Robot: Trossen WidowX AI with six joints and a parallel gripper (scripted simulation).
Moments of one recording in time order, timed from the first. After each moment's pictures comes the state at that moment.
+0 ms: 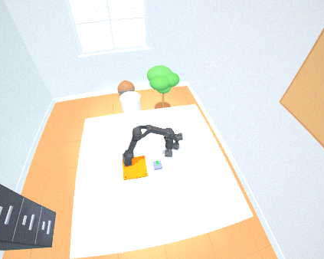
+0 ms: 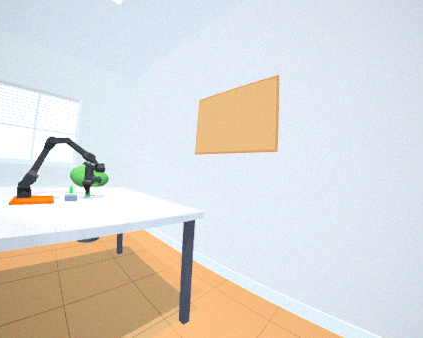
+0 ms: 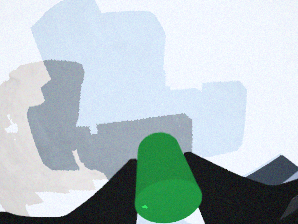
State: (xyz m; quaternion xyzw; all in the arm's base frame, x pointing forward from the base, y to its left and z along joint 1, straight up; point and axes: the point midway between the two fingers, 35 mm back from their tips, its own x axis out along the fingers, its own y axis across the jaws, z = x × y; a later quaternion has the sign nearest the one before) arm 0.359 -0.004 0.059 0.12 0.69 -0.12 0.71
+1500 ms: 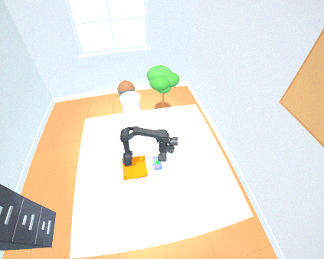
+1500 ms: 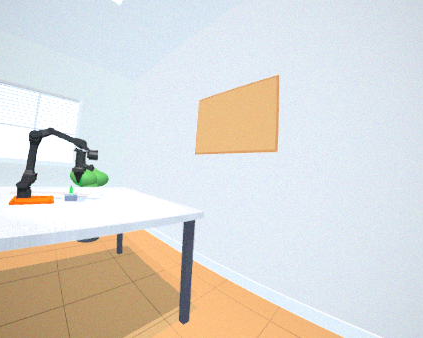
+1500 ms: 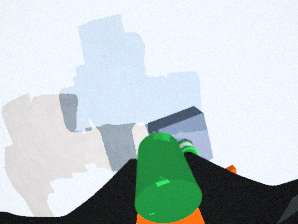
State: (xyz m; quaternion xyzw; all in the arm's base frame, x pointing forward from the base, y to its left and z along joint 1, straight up) arm 0.279 -0.073 0.139 0.12 0.69 -0.12 0.71
